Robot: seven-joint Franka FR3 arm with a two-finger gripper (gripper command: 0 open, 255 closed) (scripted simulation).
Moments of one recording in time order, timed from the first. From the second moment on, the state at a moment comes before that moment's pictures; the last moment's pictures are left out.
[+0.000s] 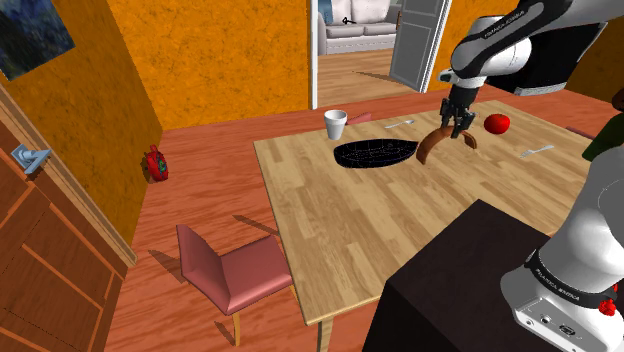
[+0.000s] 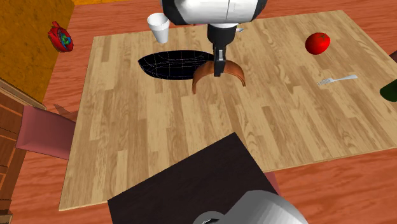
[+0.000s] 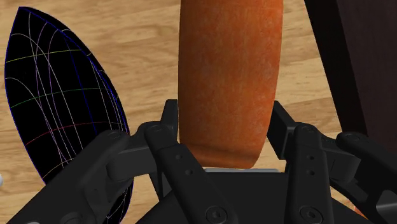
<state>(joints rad) 0.40 -0.05 -0.93 -2.33 -0.06 2.30 -1.55</state>
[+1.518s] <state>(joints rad) 0.11 0.78 -0.68 -1.24 0.47 1.86 -1.61</state>
